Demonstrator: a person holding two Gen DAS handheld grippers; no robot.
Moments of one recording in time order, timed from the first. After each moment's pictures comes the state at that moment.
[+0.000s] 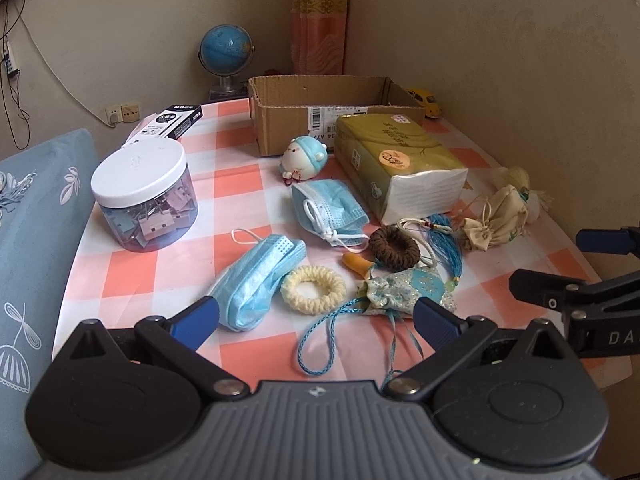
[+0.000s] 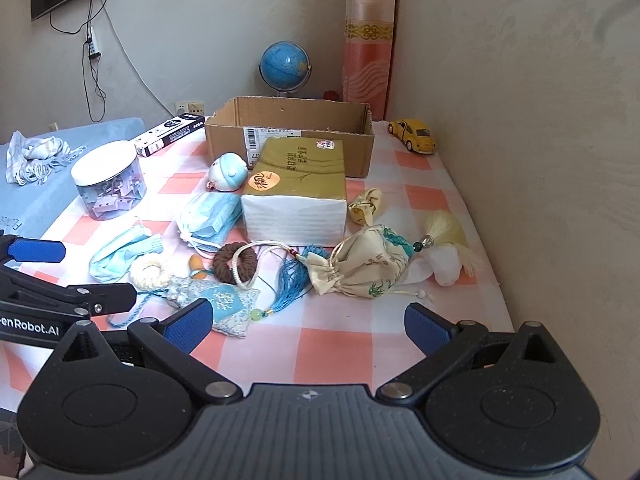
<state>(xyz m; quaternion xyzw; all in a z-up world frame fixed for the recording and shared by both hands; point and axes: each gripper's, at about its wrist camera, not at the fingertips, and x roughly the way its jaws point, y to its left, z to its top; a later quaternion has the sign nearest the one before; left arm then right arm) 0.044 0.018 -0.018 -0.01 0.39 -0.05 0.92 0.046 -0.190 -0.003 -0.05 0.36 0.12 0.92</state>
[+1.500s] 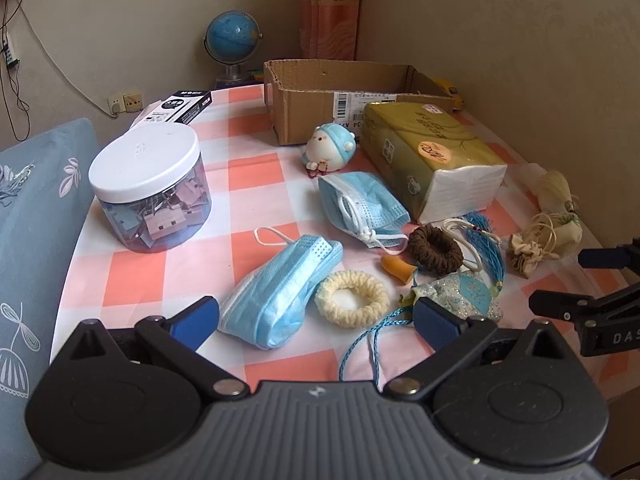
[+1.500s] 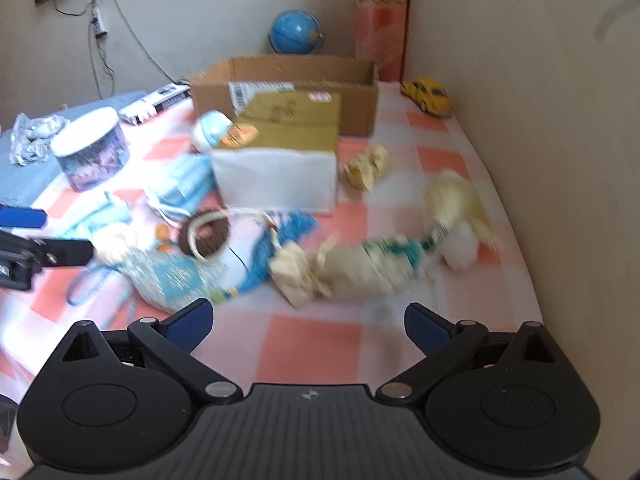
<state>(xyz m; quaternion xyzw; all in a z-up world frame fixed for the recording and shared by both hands) 0.070 0.038 -0.034 -0.01 0.40 -0.05 0.92 0.084 -0.210 -0.048 -0.05 0.40 0.15 0.90</state>
